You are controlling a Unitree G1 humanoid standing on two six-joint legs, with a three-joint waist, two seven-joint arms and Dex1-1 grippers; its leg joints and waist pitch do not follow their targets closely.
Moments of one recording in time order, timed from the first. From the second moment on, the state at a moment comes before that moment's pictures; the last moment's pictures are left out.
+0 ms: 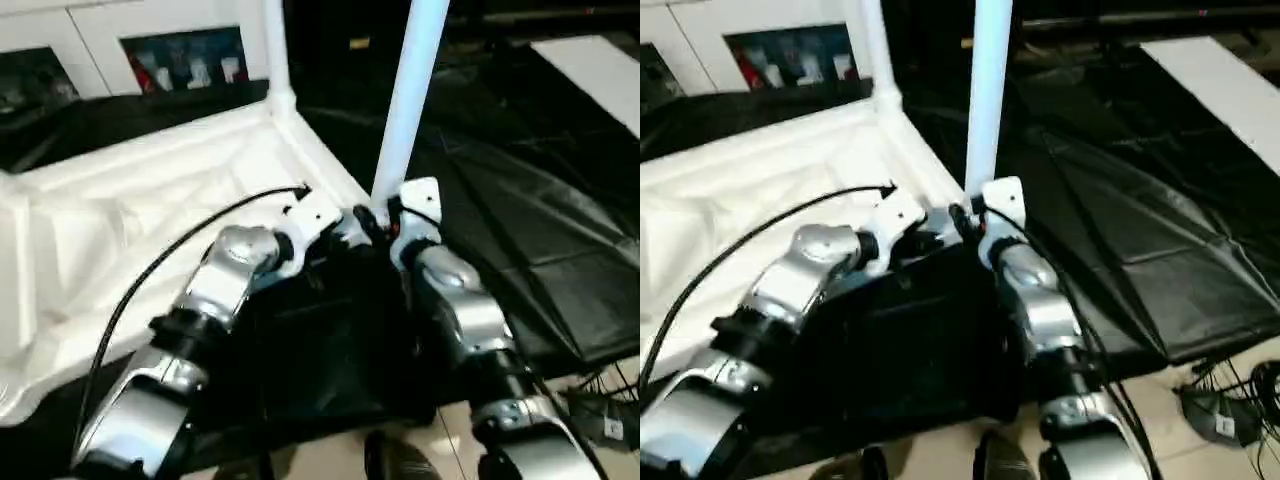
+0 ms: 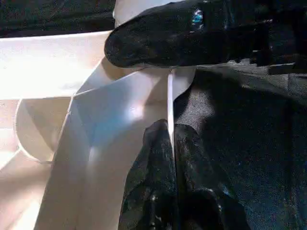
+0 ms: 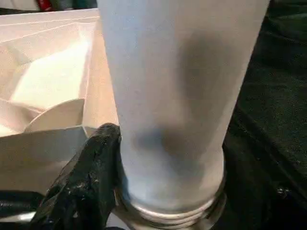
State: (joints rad) left arm -0.72 0.18 -0.25 0.53 0.10 0.31 -0.77; right arm -0.57 -0.02 0.04 0.47 0.06 0.19 0.16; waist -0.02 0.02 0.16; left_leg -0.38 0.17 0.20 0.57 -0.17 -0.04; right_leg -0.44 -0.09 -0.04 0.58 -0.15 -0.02
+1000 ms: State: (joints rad) left arm -0.58 0.41 -0.31 0.32 -0.03 0.21 -1.26; right arm -0.38 -0.52 0.19 0.04 0.24 0.26 1.03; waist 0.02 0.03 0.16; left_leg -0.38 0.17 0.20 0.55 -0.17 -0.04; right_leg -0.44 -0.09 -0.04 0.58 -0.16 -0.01
